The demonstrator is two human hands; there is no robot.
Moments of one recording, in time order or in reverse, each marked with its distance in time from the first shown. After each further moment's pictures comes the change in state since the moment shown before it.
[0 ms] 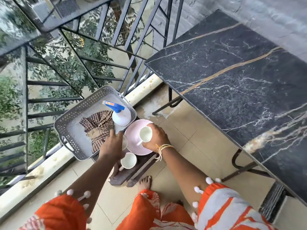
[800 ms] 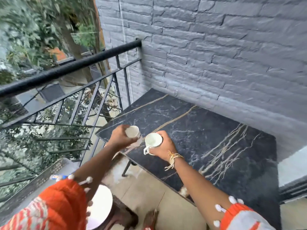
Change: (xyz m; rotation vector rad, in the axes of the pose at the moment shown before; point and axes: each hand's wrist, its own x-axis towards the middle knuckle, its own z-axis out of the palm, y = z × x) left_hand 0.035 0.292 -0.205 -0.566 0.297 0.295; right_hand -0.050 0.072 -0.306 0.414 0.451 -0.018
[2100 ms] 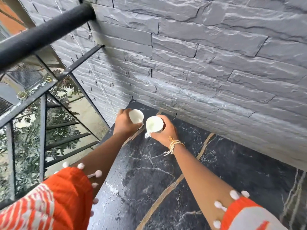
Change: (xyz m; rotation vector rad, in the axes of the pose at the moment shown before) left_hand 0.485 0.077 0.162 0.074 -0.015 0.059; right_hand 0.472 0.091 -0.043 0.078 0.160 0.133
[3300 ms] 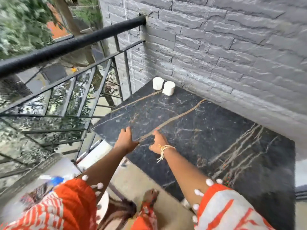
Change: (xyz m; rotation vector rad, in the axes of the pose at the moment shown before) left_hand -0.414 -0.087 -0.075 0.093 -0.153 -0.163; right_hand -0.366 0.000 0.030 -0.522 -0.412 0.082
